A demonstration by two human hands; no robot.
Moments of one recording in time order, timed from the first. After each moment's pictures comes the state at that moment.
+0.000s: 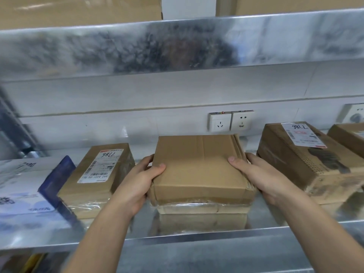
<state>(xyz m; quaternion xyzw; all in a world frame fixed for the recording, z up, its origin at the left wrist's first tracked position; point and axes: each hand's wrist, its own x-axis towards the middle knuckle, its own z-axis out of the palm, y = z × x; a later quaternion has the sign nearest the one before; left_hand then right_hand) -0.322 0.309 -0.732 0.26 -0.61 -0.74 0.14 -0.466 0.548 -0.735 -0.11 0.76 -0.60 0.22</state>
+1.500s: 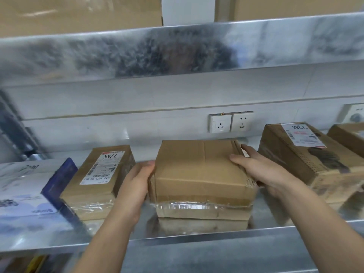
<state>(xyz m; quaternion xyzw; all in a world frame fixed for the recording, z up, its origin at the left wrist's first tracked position) -0.311 0.317 -0.738 0.34 -0.63 -0.66 0.22 -0.480 0.542 -0.725 -0.09 0.80 -0.54 0.23</state>
